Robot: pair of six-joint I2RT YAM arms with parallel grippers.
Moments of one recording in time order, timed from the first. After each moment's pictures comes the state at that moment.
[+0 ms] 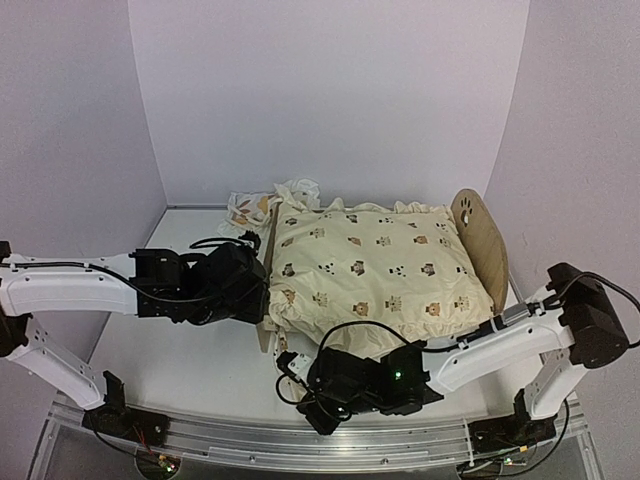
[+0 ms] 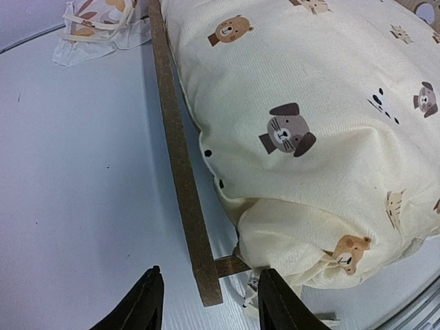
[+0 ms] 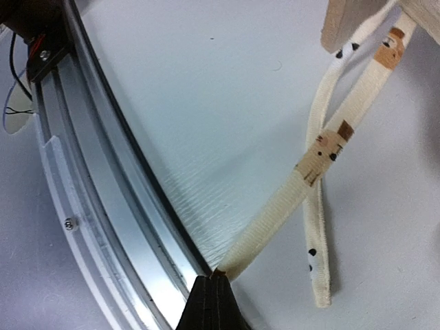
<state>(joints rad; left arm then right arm) -1.18 1.36 1.05 -0.60 -0.54 -0.73 1.47 1.75 1.00 -0.14 0.14 0.50</state>
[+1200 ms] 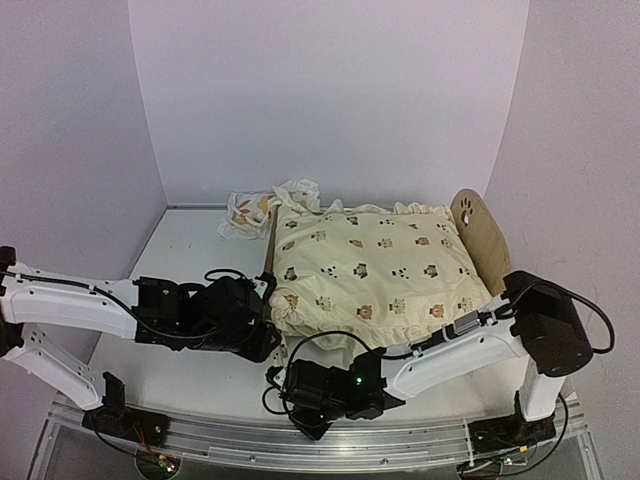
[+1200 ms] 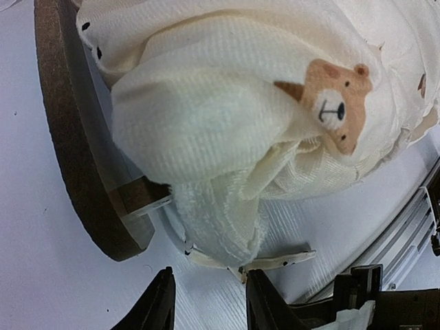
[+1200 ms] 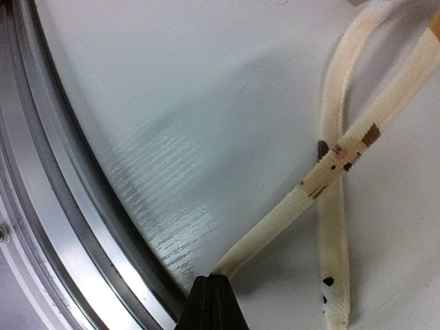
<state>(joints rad) -1.25 1.32 0.87 -0.45 -0.28 -0.73 1.47 1.95 1.16 -0.30 0.14 0.48</state>
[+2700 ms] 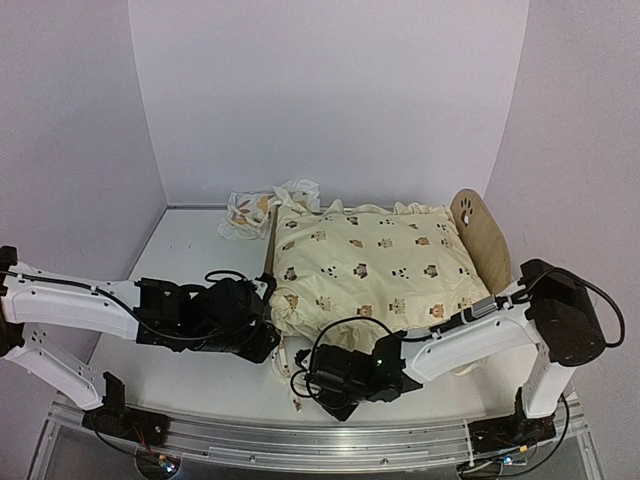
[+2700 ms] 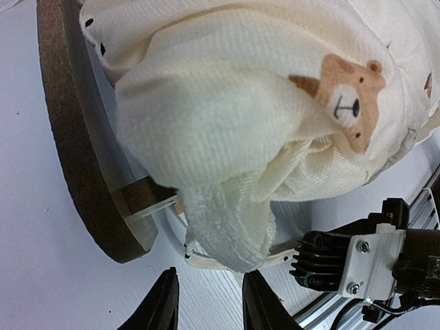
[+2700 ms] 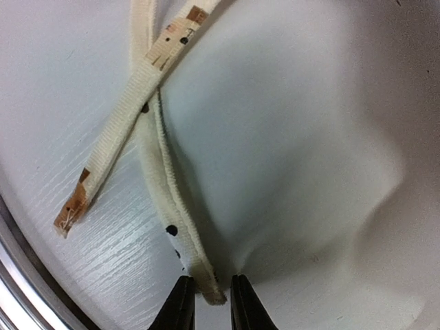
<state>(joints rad) -1.25 1.33 0.87 -0.45 -0.29 -0.73 1.38 1.86 1.05 -0.38 0.26 0.39</state>
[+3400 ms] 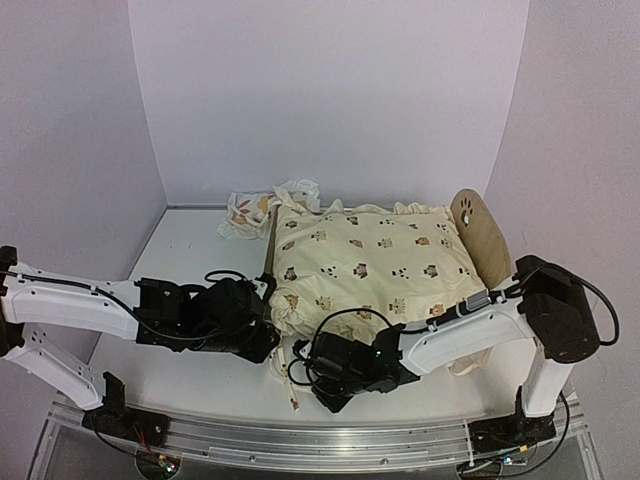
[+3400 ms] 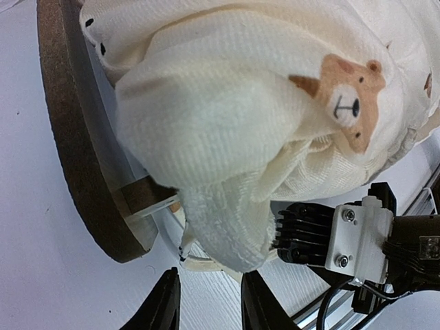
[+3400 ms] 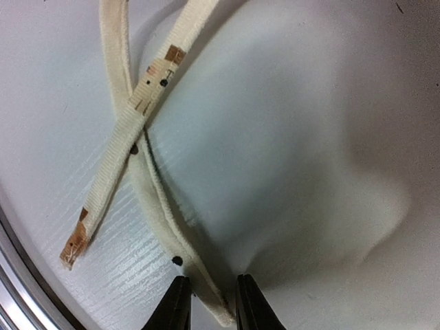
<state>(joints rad) -1.25 1.33 0.87 -0.45 -0.29 -0.73 1.32 1.89 1.05 -0.29 0.19 0.42</state>
